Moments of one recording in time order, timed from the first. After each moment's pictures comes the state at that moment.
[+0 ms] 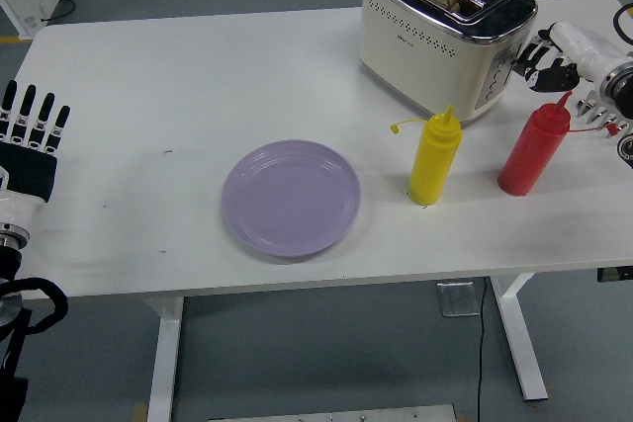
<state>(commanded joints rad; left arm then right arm) -0.12 0.16 -1.58 -1.36 0.29 -0.03 -0.12 0.75 -0.59 0.82 1.20 -1.61 0.05 -0.34</state>
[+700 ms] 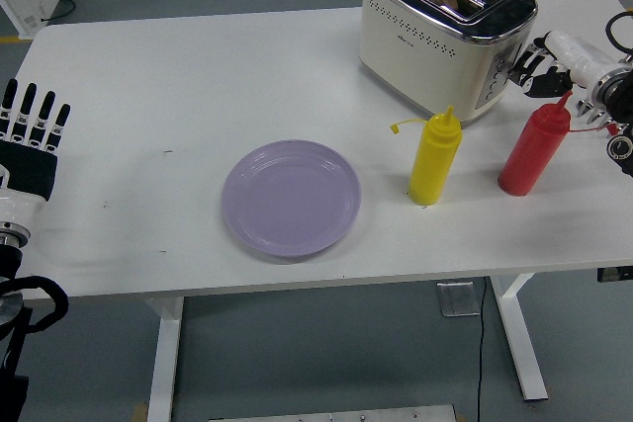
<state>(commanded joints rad) -0.13 0.16 -1.58 -1.36 0.29 -0.03 -0.12 0.77 -0.56 0.81 1.14 -1.59 0.04 -0.33</state>
